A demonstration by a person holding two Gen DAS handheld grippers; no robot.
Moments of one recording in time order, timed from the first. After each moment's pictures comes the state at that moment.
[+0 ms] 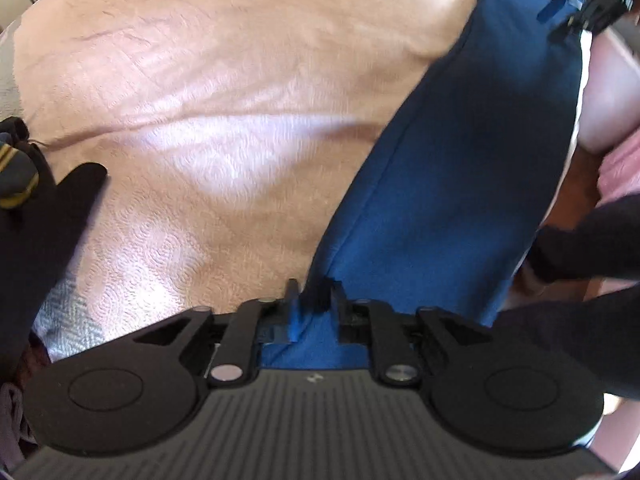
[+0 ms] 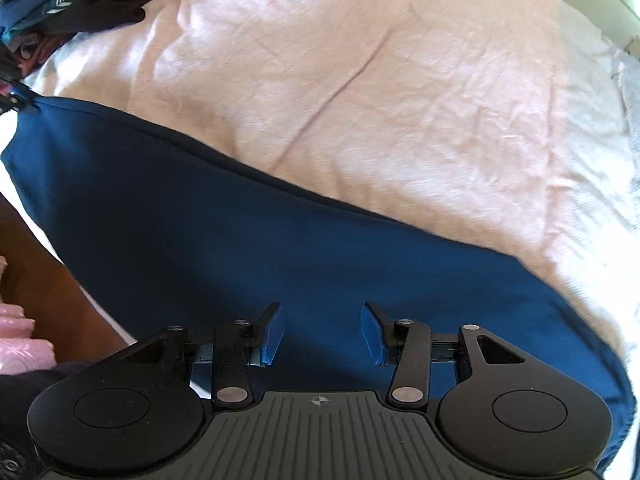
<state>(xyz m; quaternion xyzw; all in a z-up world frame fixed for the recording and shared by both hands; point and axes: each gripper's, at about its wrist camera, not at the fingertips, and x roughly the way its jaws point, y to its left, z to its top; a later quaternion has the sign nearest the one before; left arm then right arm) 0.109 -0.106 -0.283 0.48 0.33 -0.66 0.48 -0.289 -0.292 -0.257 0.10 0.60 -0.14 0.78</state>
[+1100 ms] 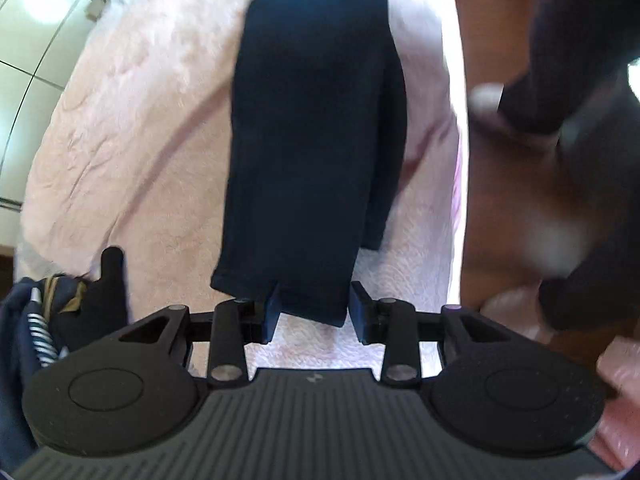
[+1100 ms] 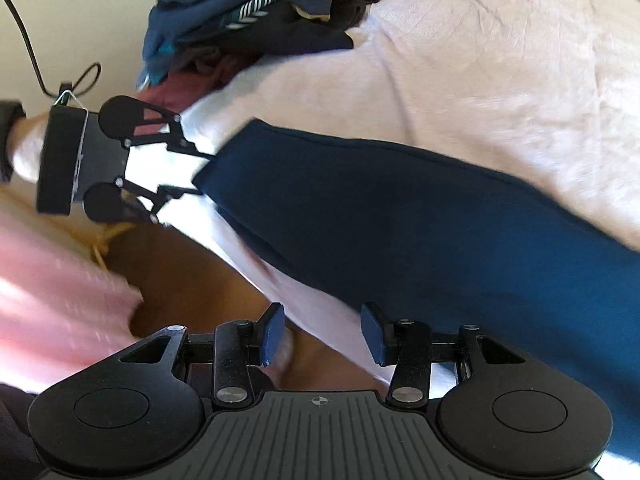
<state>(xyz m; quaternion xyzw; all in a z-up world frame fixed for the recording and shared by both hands) 0.074 0.031 -0.295 0.62 0.03 -0.69 0.38 -0.205 -0.090 -0.276 0.22 0.50 0.00 0.84</state>
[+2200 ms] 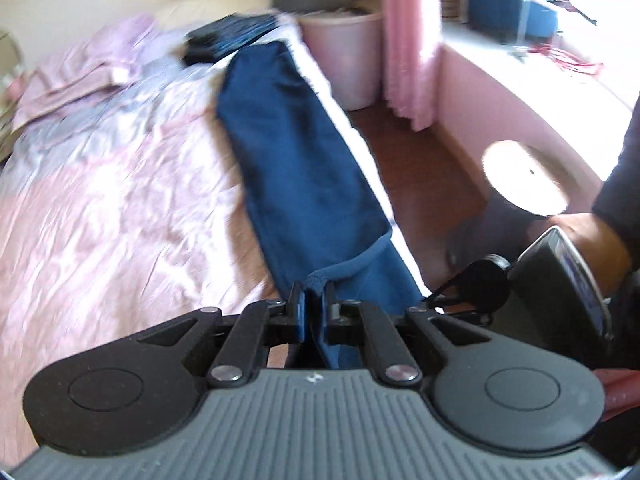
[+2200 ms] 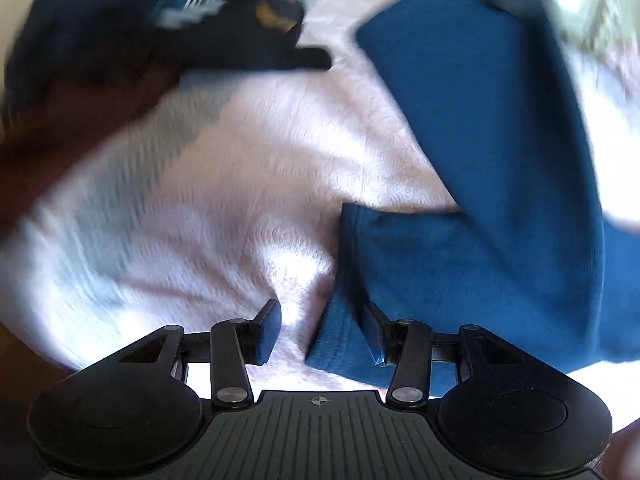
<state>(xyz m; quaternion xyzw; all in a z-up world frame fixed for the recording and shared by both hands) 0.124 -0.102 -0.167 0.44 -0.01 -0.89 0.14 -0.021 0.067 -0.329 0.10 0.48 -0.31 0.81</state>
